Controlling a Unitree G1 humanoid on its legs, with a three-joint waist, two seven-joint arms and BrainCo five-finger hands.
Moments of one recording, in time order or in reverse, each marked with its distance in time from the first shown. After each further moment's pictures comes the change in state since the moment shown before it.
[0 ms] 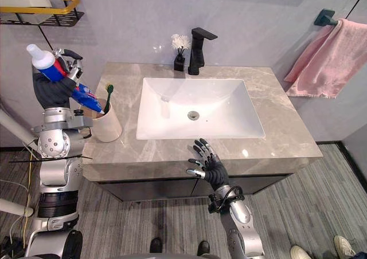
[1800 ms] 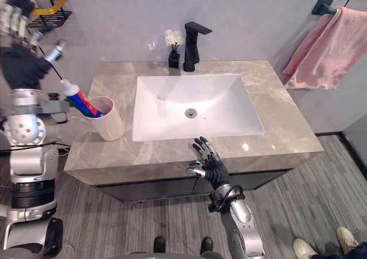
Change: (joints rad) left arm -0.081 0.199 0.080 -0.067 0.037 -0.002 -0.017; right arm 0.002 0.000 0.000 -0.014 0.000 -0.004 0.003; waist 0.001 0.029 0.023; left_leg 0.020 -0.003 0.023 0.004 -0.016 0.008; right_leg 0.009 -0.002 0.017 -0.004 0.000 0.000
